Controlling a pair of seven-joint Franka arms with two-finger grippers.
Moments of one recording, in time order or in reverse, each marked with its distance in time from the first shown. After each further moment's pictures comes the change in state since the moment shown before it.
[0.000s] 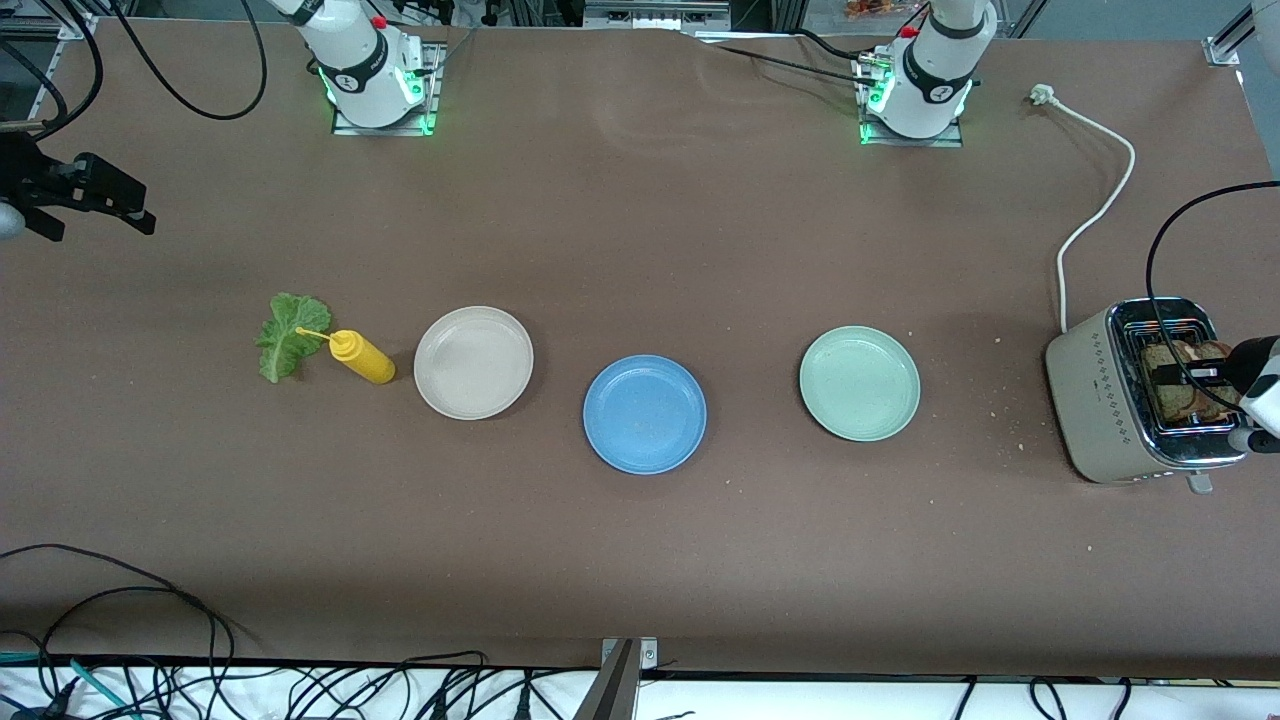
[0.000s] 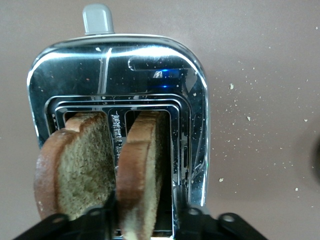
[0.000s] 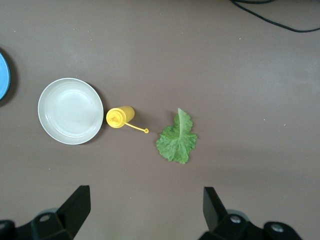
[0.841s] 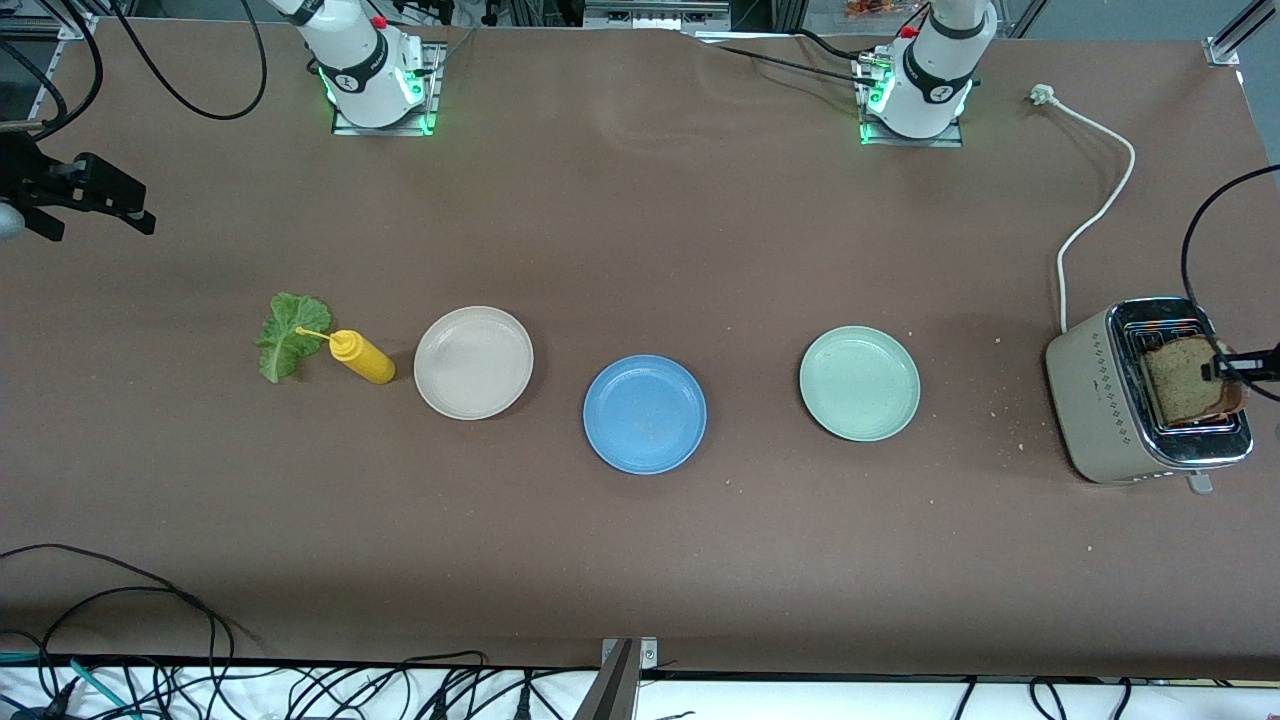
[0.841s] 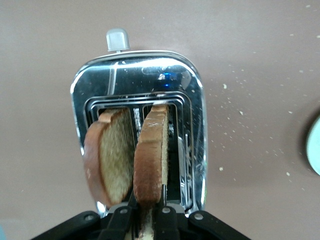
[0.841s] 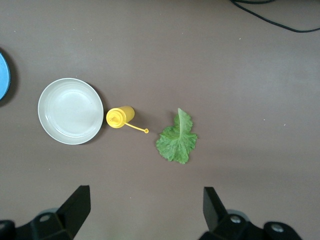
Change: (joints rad) left arm 0.014 -0.018 -0.006 0.117 0.000 -0.104 0.069; right arm 0.000 0.000 0.000 0.000 0.000 0.000 0.000
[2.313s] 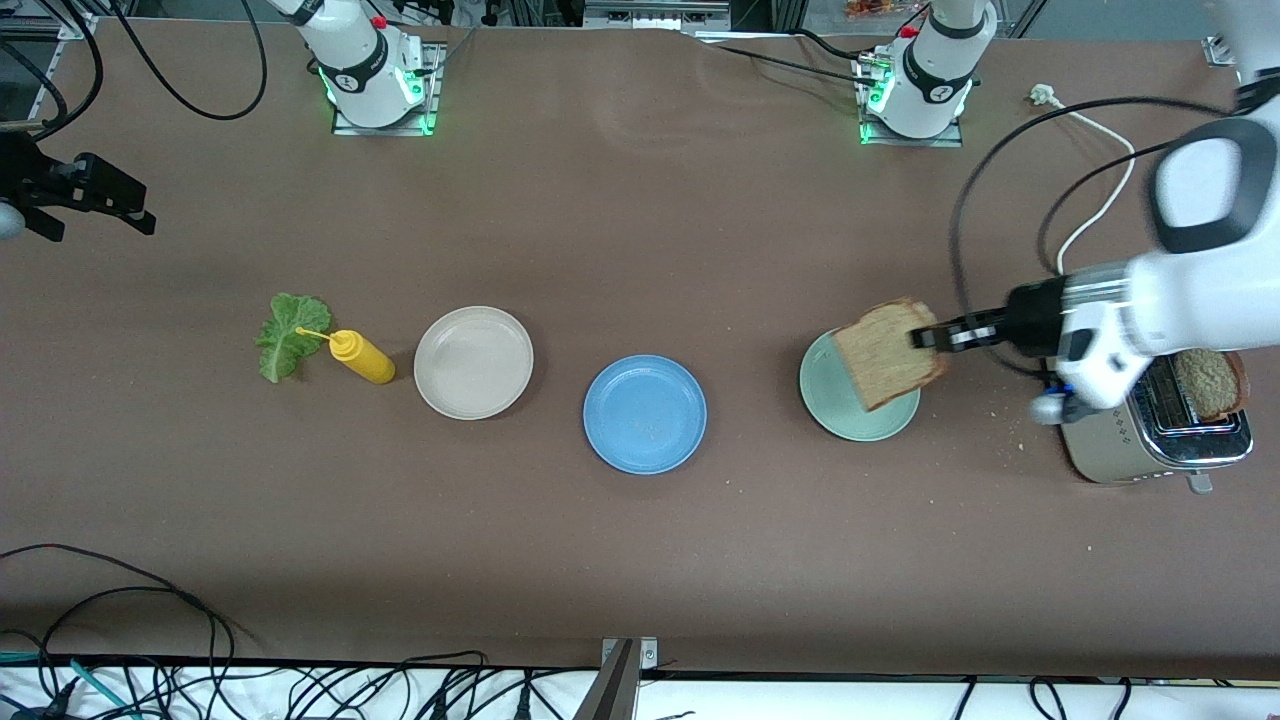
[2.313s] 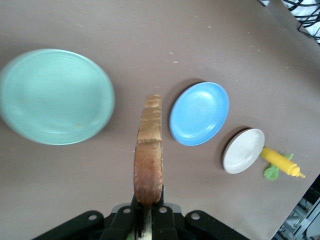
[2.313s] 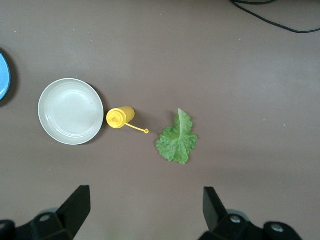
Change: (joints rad) left arm -0.017 -0.163 -0.478 -0.221 -0.534 0.123 -0.713; right arm 0.001 0.001 0.000 0.002 0.000 0.000 0.000
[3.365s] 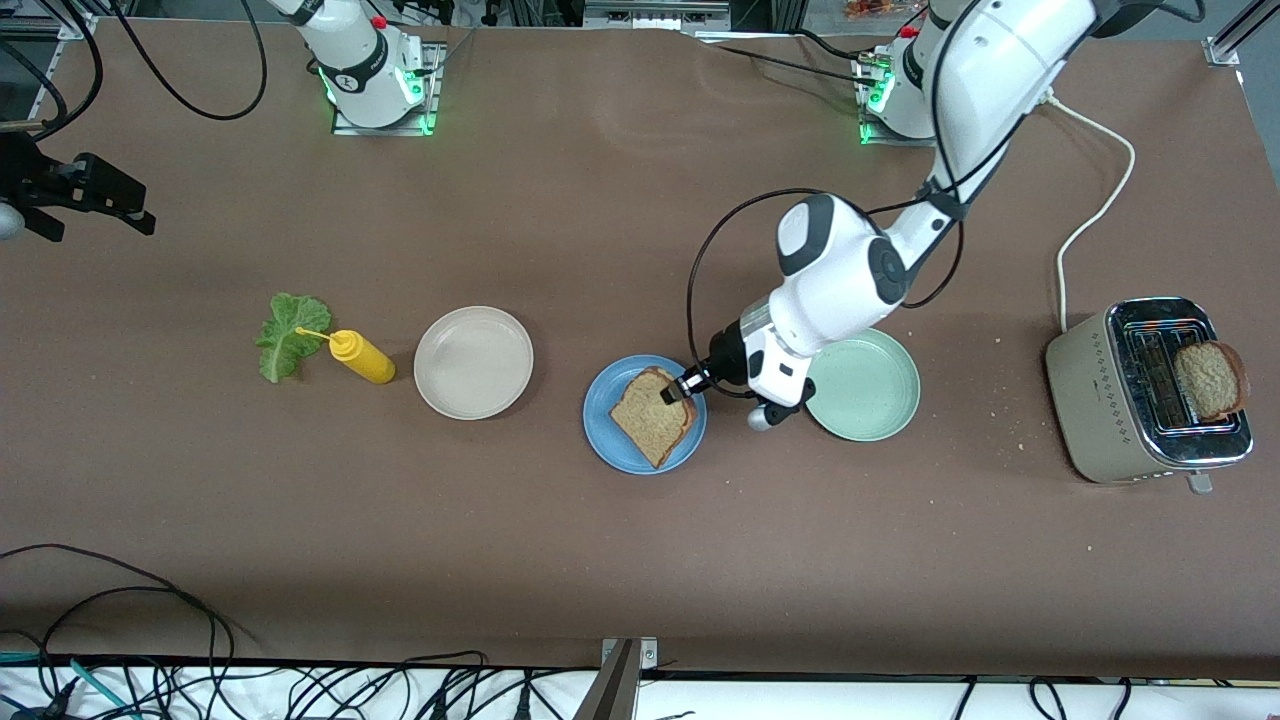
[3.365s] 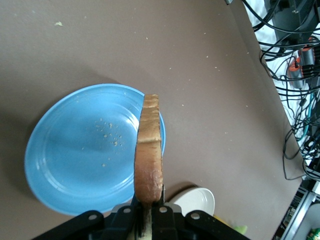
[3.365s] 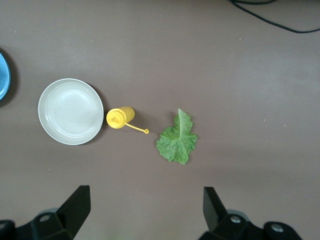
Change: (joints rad) left arm -0.387 0.311 -0.090 -0.177 -0.002 1.021 -0.315; right arm 0.000 0.001 0.000 0.001 0.000 0.000 0.000
